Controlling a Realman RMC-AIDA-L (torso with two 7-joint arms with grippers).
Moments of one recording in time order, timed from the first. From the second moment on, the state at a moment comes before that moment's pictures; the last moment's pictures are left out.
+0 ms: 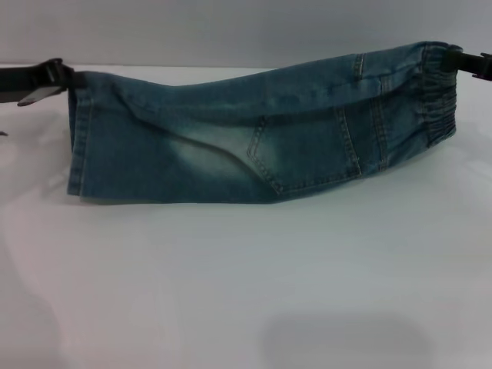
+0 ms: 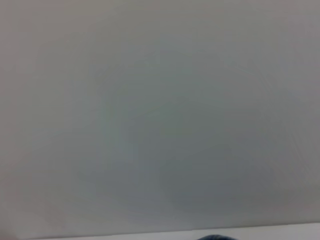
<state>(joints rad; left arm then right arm) -0.71 -1.94 0.57 0.64 2.24 1.11 -2.35 0.64 1.96 -0.47 -0.60 -1.99 -1.21 1.90</state>
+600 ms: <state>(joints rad) -0.74 -1.98 0.64 0.64 2.24 1.01 -2.33 0.67 1.98 -0.48 -0.54 -1.99 -1.06 1.90</state>
